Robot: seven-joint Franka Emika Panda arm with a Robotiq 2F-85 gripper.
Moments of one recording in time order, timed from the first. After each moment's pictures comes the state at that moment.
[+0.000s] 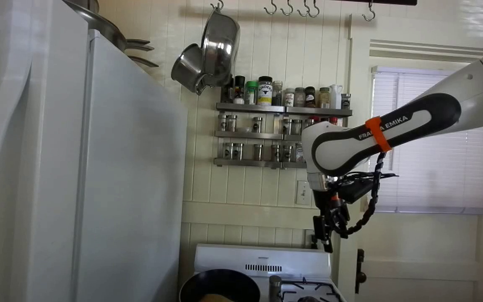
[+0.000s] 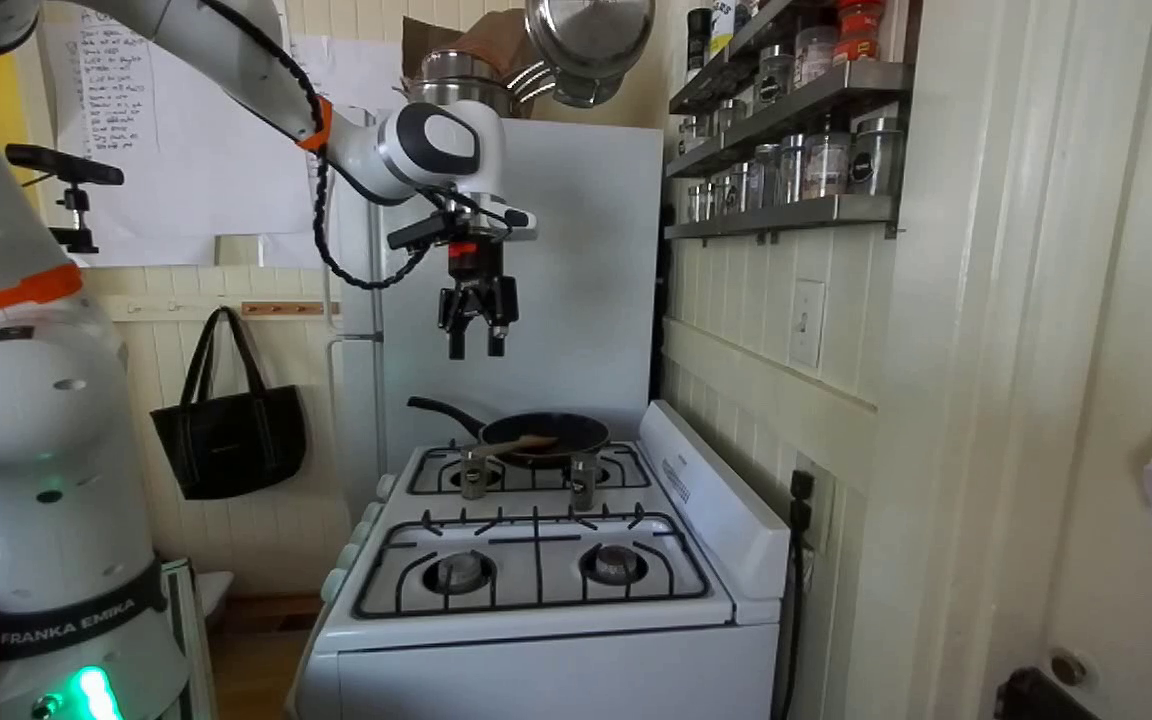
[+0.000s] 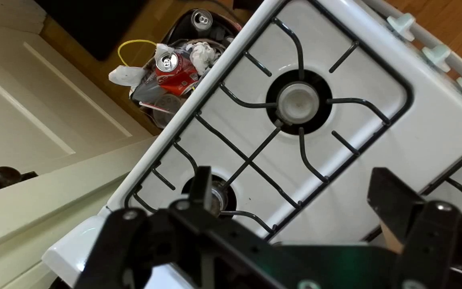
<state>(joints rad) 0.00 -0.34 0.10 -2.32 -0.20 1.84 0.01</state>
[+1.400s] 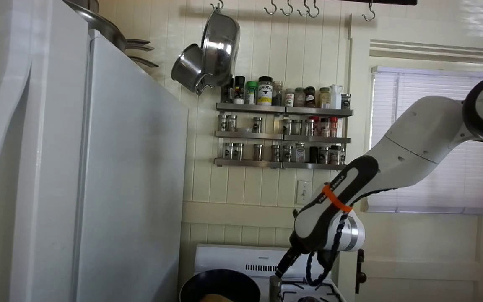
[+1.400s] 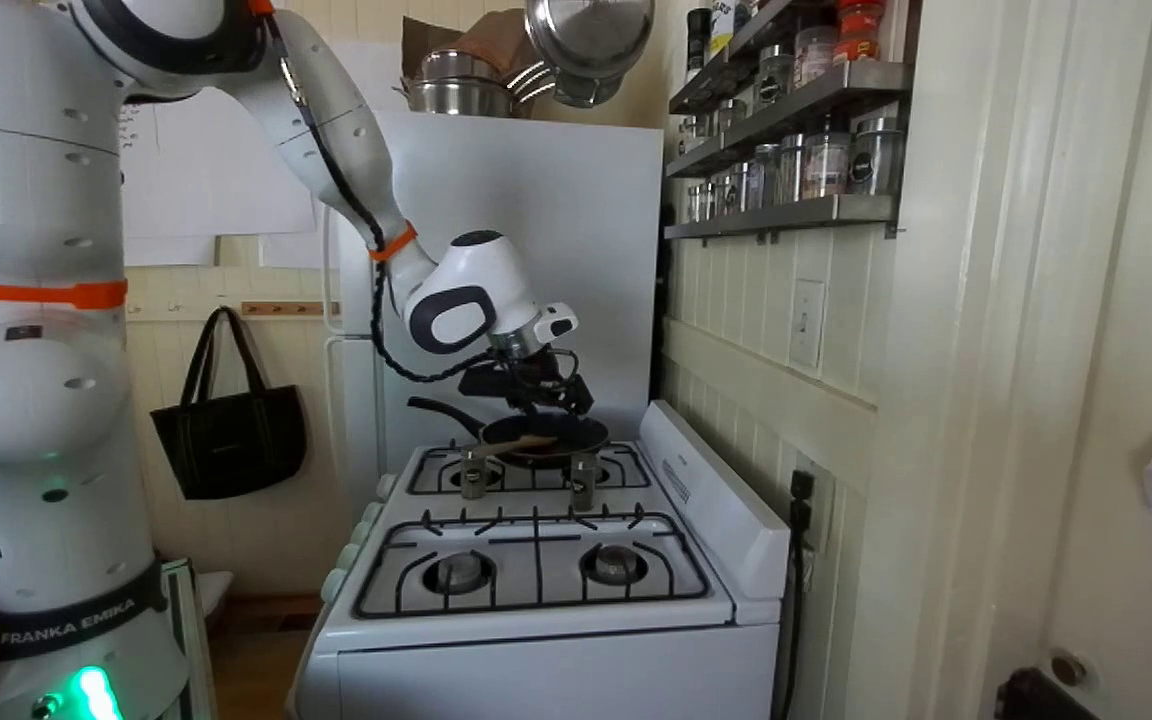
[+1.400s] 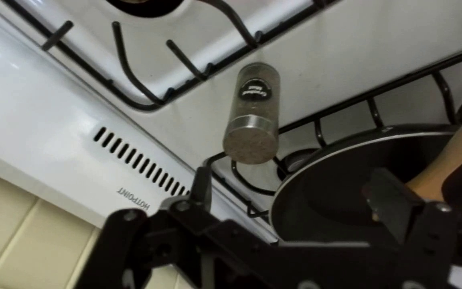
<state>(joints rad) 0.04 0.06 0.05 -2.51 0.34 3.07 -0.66</state>
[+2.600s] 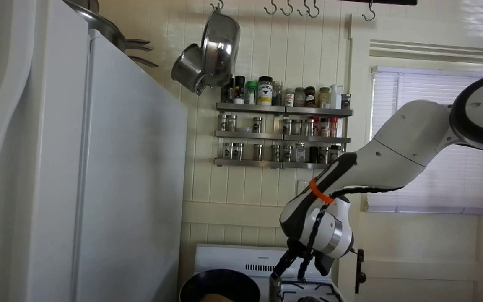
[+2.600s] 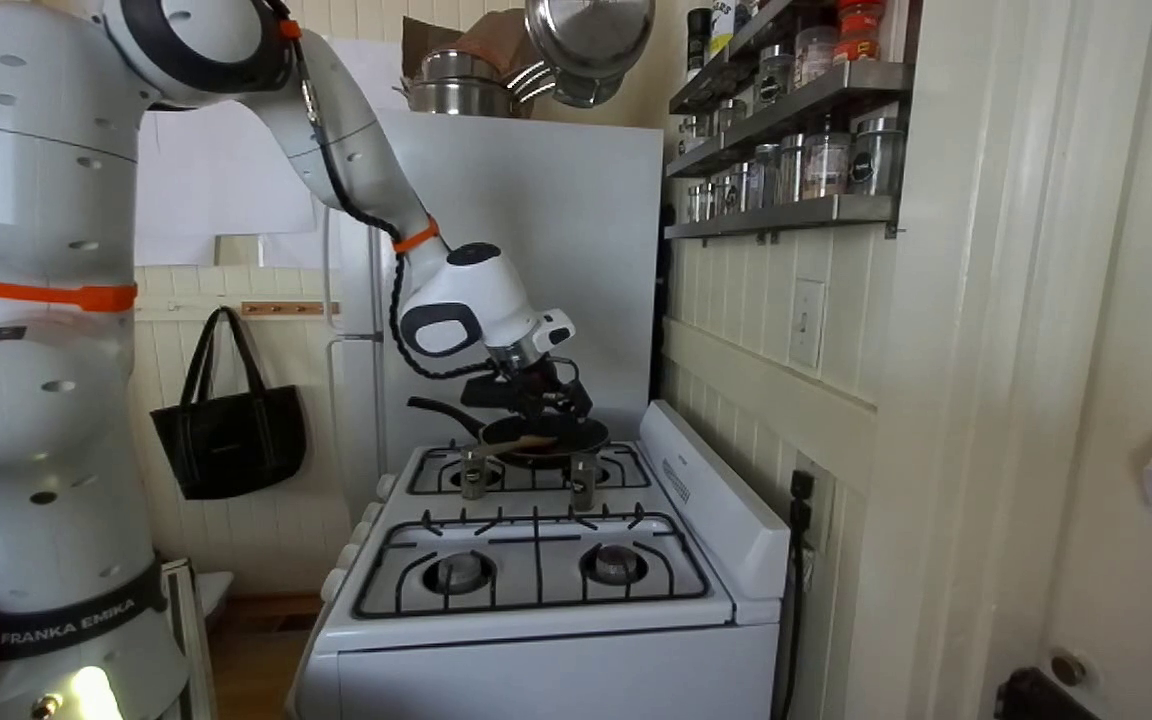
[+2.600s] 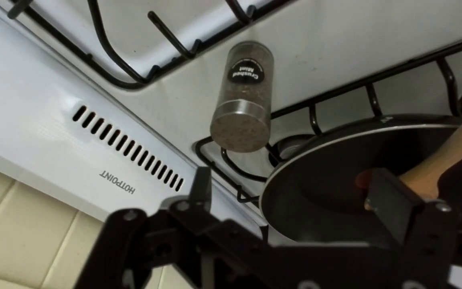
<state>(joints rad) -0.06 0.12 0.23 -2.46 0.80 3.15 -1.10</state>
